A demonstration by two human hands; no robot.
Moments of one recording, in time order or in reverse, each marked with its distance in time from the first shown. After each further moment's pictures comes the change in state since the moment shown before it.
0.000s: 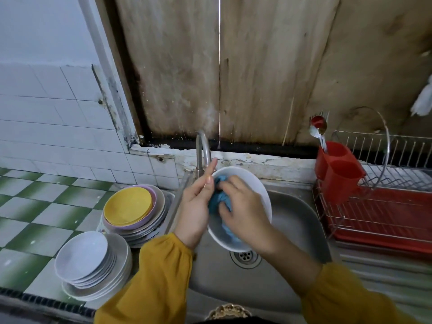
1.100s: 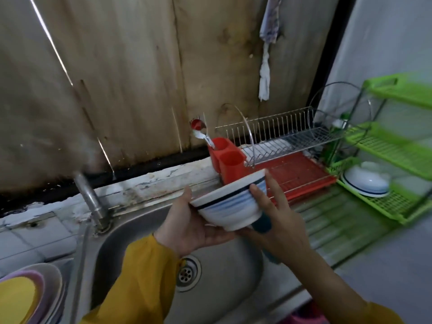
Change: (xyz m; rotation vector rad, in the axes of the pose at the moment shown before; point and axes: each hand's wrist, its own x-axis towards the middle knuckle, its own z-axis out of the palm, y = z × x) left_hand 0.026 -0.016 0.116 -0.234 -0.537 -0.927; right_hand -0.139 0.081 -0.108 -0.455 0.427 0.233
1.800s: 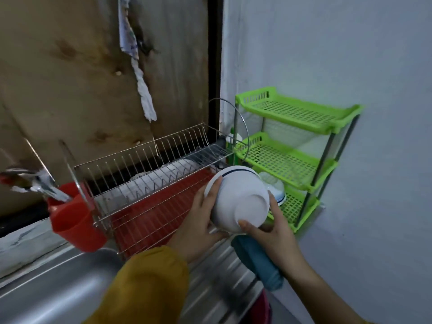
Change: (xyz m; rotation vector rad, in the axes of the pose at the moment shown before) left_hand 0.175 -0.090 0.226 1.218 -0.426 0.945; right_hand -0.055 0.209 -0.128 0.539 0.129 0.962
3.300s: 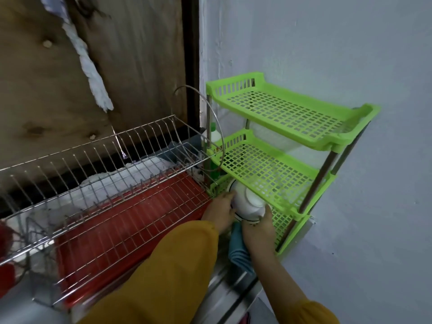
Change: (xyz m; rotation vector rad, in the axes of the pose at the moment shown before) left_hand 0.175 -0.068 0.135 0.210 -0.231 -0.323; right_hand 0.124 0.090 -0.021 -0.182 0.296 0.348
